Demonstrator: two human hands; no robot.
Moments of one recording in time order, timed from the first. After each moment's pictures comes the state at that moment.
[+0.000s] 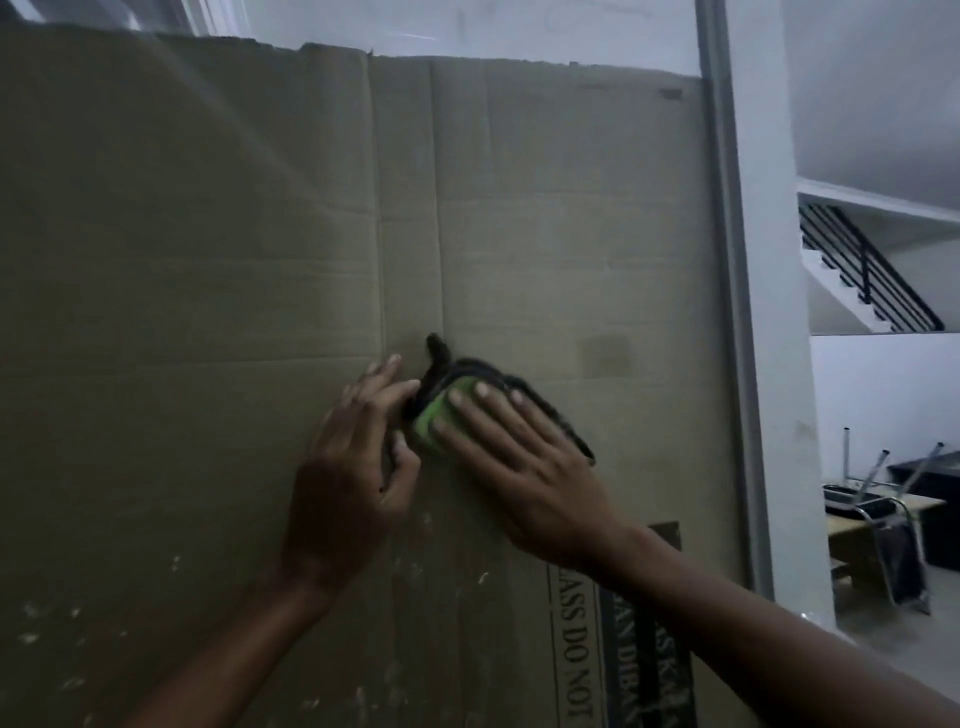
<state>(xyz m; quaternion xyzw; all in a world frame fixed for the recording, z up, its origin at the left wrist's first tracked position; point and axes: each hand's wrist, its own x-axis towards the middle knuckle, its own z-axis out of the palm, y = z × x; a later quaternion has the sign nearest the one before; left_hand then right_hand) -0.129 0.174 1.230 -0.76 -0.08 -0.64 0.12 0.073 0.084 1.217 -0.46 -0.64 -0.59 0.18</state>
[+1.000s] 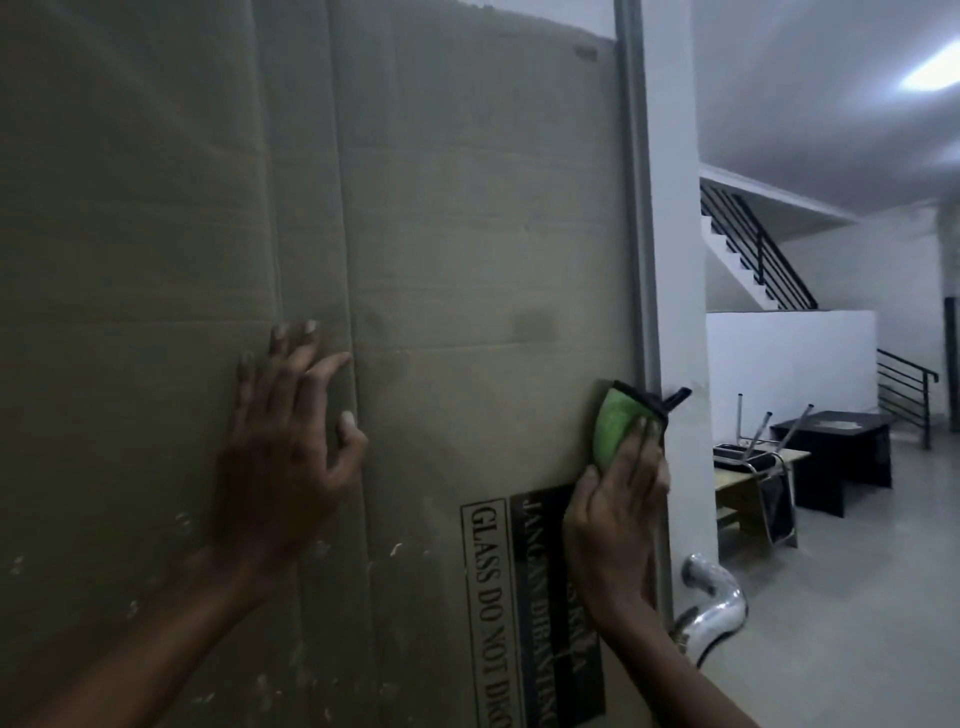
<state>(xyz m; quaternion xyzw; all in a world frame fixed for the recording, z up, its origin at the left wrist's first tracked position) -0.096 0.172 1.221 -0.75 -0.14 -0.62 0.17 0.139 0.038 1.120 -0.70 -0.23 -0.43 0.53</state>
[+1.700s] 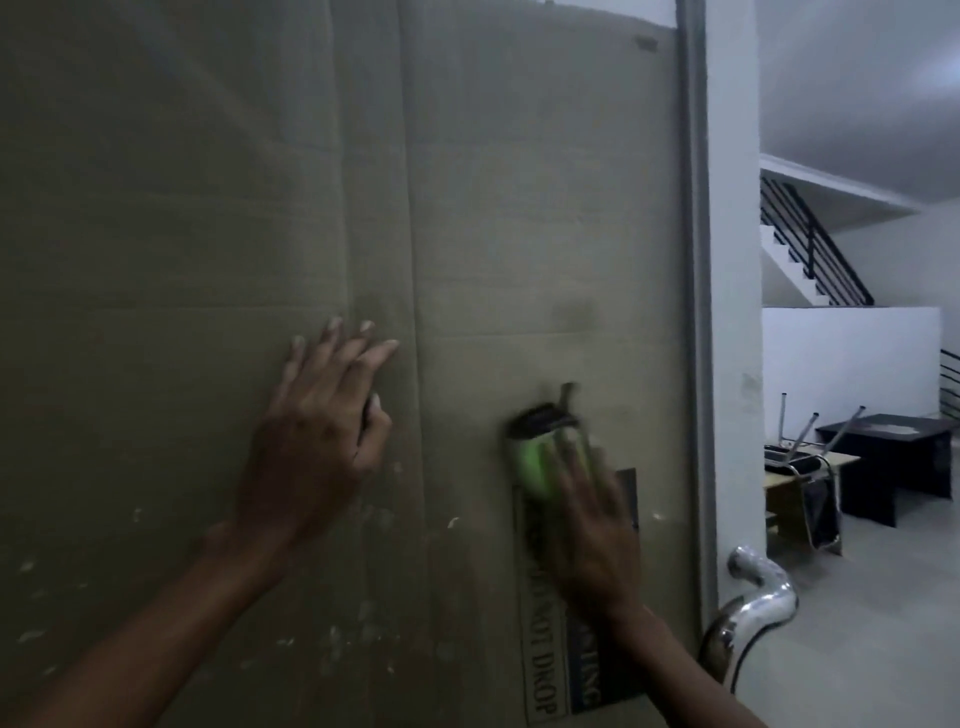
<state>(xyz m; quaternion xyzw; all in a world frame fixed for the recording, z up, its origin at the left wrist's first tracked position) -0.131 0.173 1.226 -0.79 -0.14 -0.57 0.19 0.113 0.055 1.089 -0.59 -0.48 -0.51 0.41</state>
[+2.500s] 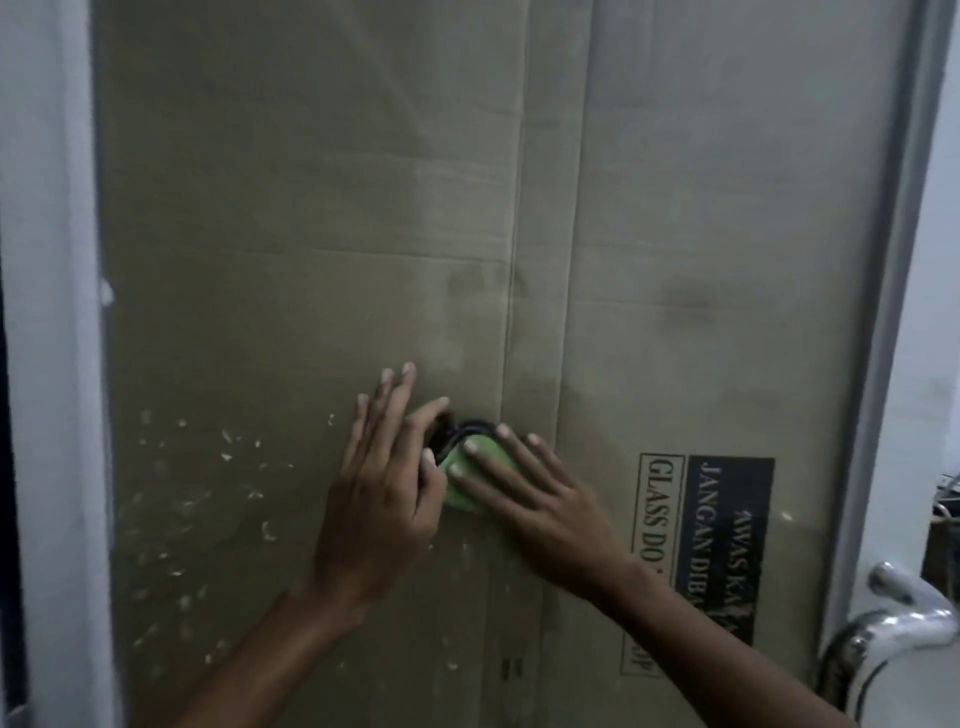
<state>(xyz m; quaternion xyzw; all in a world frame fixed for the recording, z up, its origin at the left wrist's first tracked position) -0.213 0.169 1.132 -0.78 -0.21 -0.58 0.09 0.007 0.124 1.103 -0.43 -0.70 -0.55 0.16</state>
